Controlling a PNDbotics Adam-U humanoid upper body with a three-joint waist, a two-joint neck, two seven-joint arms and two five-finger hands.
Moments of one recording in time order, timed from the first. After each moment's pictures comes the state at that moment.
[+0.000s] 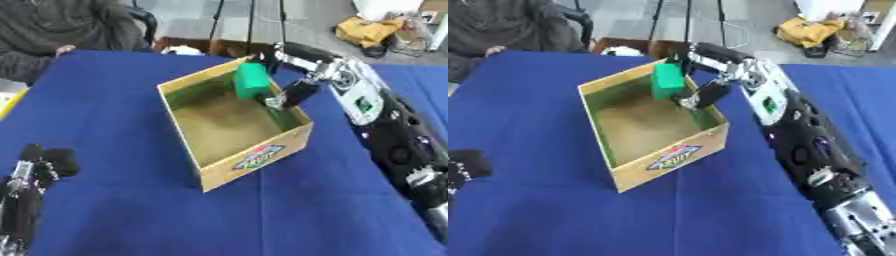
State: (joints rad) left arm -0.21 0.20 -0.04 -1.68 0.01 -0.07 -0.02; right arm -1.02 -0.34 0.15 -0.93 0.73 -0.48 0.45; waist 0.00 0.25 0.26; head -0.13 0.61
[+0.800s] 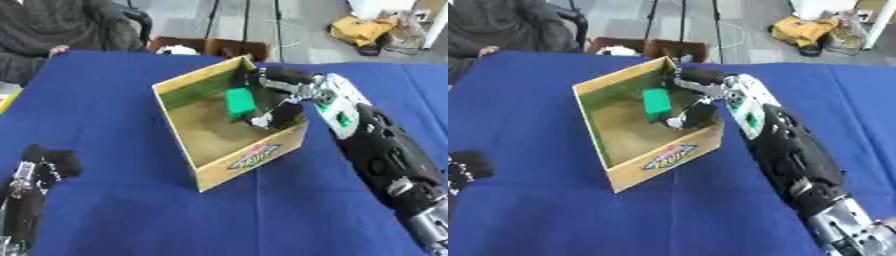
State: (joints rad) left arm -0.21 0.19 -0.04 -1.68 0.01 -0.07 -0.02; right arm -1.01 -0.33 0.17 -0.94 0.79 -0.54 0.46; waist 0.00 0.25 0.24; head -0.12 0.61
